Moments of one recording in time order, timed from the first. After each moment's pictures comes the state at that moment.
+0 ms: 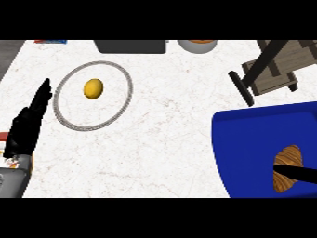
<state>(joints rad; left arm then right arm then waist) -0.16 0.39 -0.07 -1.43 -0.03 0.19 0.05 0.12 -0.25 -0.13 -1.77 0.59 -0.18 1.25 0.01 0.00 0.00</state>
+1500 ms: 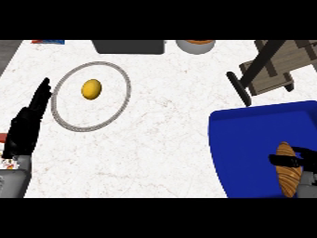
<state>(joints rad) -0.15 0.35 -0.03 -1.47 -0.08 0.16 0.08 -0.05 -0.12 -0.26 -1.46 0.64 -0.06 1.11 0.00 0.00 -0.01</state>
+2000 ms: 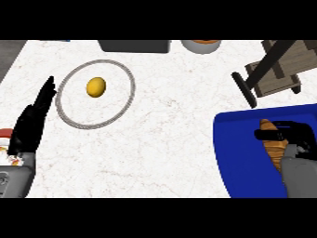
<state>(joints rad) -0.17 0.33 -0.02 -1.44 -0.10 0.14 0.06 -0.24 -0.08 -0.26 -1.42 0.73 -0.08 1.12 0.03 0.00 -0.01</state>
